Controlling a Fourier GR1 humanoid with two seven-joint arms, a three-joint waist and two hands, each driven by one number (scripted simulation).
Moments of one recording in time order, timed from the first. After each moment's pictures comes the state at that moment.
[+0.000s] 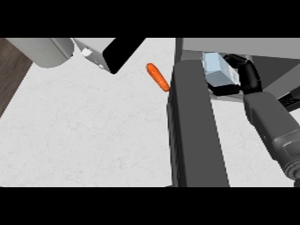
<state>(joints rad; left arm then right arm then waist) 0.72 0.09 0.29 -2.32 0.55 -0.53 -0.14 -0.94 -0.27 -0.29 -0.15 0.25 -0.11 -0.80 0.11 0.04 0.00</state>
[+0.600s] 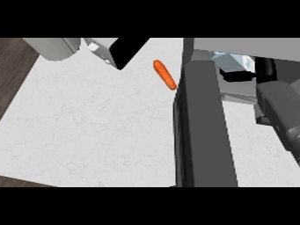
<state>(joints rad) 0.65 0.13 0.30 -2.31 0.58 -0.52 -0.11 -1.02 -0.35 -0.30 -0.12 0.27 -0.27 -0.72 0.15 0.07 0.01</state>
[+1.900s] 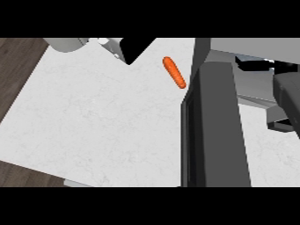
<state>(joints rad) 0.57 0.19 0.33 -2.29 0.59 -0.51 -0.08 -1.07 -0.43 -0.33 -0.09 0.26 -0.32 -0.68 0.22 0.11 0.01</state>
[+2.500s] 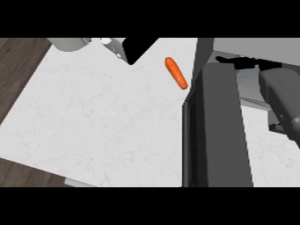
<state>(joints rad) 0.53 0.21 0.34 -2.26 0.57 -0.51 -0.07 -1.11 -0.38 -0.33 -0.08 0.27 -0.25 -0.68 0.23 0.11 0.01</state>
